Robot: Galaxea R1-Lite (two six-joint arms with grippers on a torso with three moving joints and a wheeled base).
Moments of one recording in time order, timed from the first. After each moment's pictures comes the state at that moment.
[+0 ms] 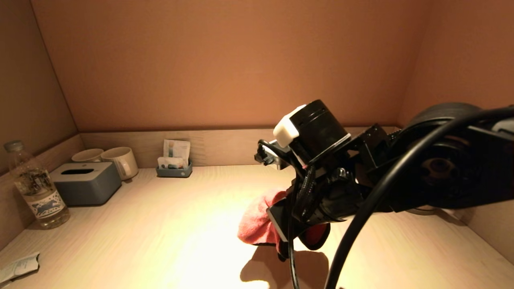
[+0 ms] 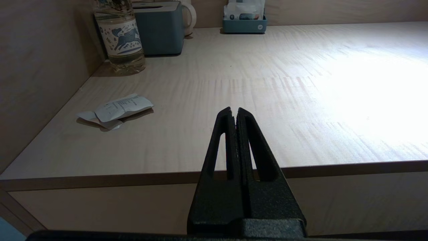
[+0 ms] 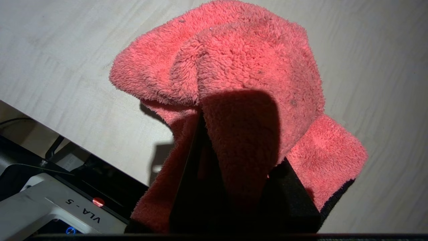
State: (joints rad) left arm 0.00 0.00 0.00 0.00 -0.02 0.00; right arm 0.77 1.72 -1.38 0.53 -0.15 0.06
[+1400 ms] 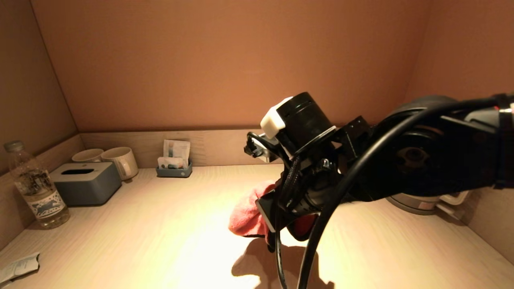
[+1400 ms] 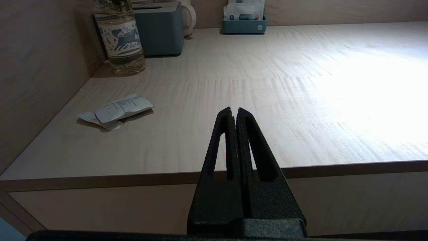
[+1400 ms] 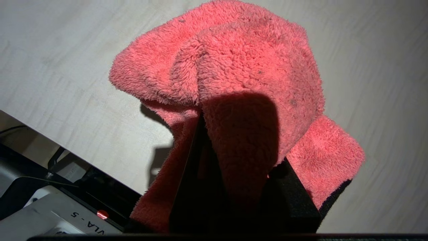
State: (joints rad) left arm 0.00 0.00 0.00 0.00 -0.02 0.00; right arm 0.77 1.77 -1.46 0.53 -0.16 0.06
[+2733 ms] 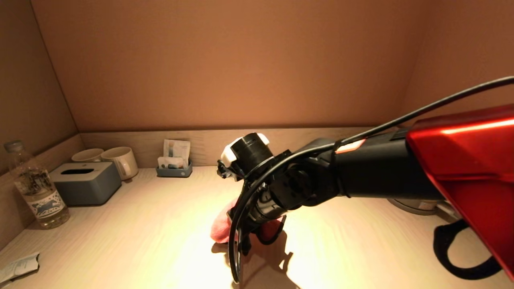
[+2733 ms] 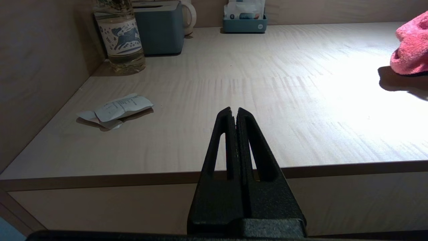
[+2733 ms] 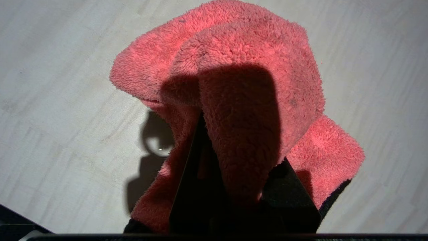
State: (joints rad) left arm 0.00 0.00 0.00 0.00 -0.02 0.00; right arm 0.77 2.05 -1.57 0.43 -0.13 0.07
